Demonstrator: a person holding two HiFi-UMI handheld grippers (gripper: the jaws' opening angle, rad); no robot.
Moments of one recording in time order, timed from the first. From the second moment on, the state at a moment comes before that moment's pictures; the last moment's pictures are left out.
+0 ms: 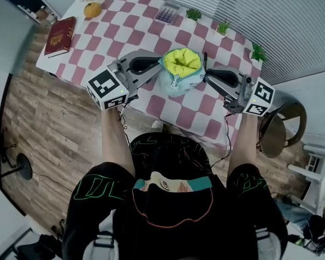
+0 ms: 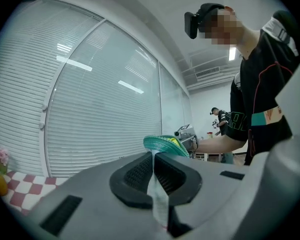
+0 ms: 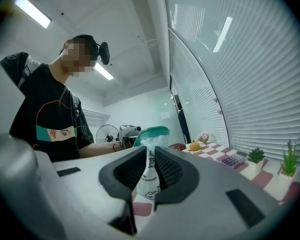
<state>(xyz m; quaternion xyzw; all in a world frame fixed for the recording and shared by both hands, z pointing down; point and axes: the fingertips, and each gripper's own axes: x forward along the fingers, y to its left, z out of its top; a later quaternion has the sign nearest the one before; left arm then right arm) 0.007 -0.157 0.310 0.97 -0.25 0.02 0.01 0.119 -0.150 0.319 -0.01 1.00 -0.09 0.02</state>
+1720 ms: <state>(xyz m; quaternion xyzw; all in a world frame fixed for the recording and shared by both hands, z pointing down) -0.137 -0.130 0.400 0.88 -0.45 0.12 0.09 -0.037 -0.211 0.540 0.18 0.77 0.26 -0.55</state>
